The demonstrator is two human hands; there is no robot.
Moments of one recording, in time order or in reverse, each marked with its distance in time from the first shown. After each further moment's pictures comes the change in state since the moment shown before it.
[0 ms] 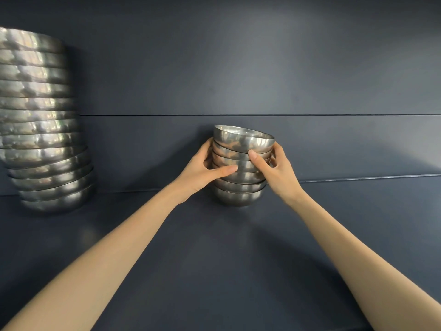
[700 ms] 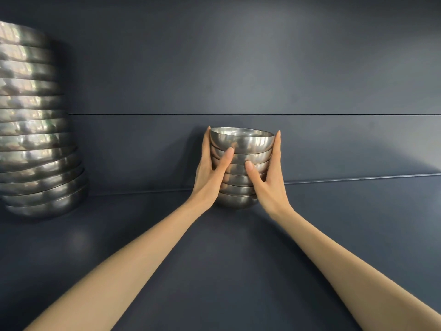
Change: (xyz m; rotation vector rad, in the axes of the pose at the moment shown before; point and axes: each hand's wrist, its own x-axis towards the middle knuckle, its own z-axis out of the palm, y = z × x) left_hand 0.006 -0.009 0.038 -0.118 0.279 0.137; right_hand -0.010 0.019 0.019 -0.089 0.089 -0.139
